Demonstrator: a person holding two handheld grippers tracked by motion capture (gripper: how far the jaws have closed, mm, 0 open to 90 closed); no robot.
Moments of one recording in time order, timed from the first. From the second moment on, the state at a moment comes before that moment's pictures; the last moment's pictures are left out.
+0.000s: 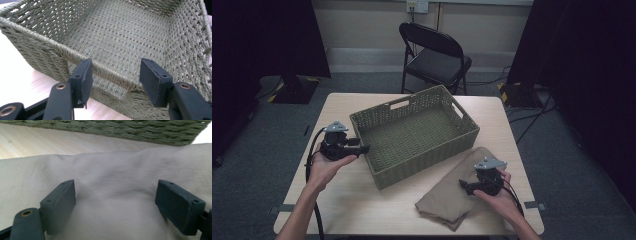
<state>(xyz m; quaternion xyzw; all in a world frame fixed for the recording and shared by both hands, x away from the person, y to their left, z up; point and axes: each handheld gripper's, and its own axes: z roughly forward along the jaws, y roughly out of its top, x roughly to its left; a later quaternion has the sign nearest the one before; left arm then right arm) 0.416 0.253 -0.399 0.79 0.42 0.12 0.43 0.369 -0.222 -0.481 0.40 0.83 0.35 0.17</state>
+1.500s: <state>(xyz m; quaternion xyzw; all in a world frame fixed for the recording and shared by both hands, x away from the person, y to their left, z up) 0.318 0.126 -0.435 0.86 0.27 0.03 0.43 0.393 -0.259 -0.472 0.46 0.80 0.34 0.18</state>
